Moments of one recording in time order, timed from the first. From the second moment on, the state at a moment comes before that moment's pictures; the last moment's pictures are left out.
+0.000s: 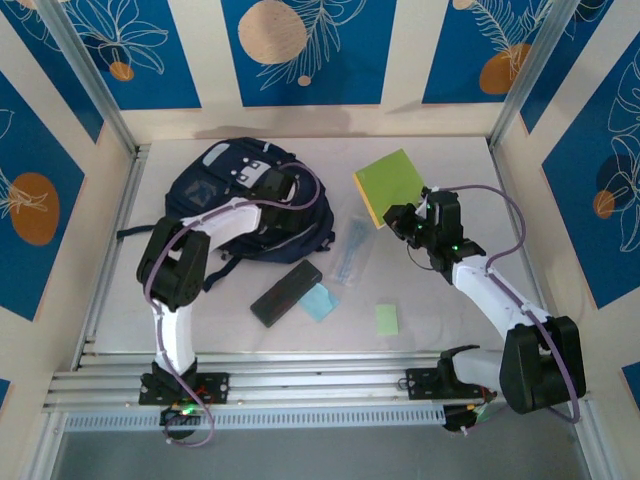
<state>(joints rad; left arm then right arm) -0.50 1.99 1.41 -0.42 -0.09 -0.19 0.21 1.20 0.72 -0.04 -0.32 0.93</state>
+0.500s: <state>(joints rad) -0.42 1.87 1.55 -0.55 0.13 -0.20 0.17 1.21 0.74 -0.12 -0.50 0.85</state>
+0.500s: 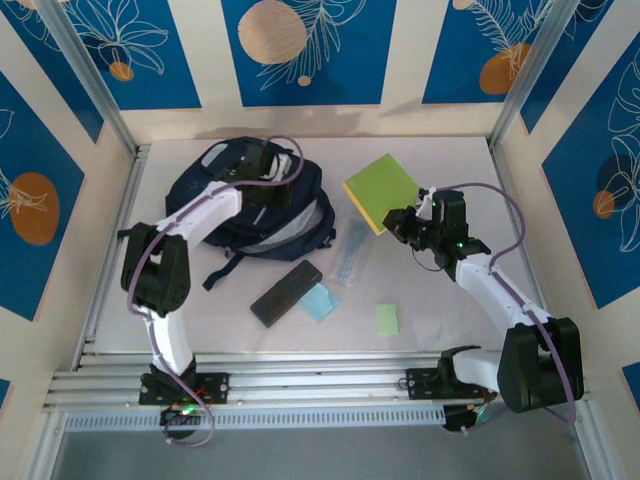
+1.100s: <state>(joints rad) -0.41 1.80 1.62 -0.53 0.32 -0.33 0.45 1.80 1.13 0.12 -0.77 0.91</state>
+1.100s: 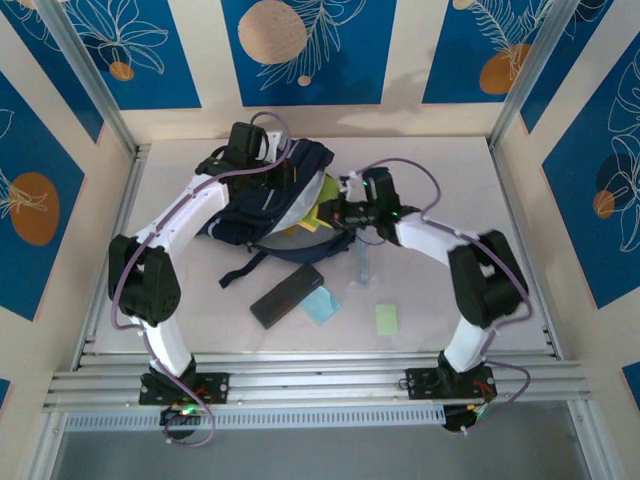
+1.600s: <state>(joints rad) -0.41 1.80 1.55 -0.36 0.33 -0.45 0.46 2.14 1.36 0.13 -0.90 0.95</state>
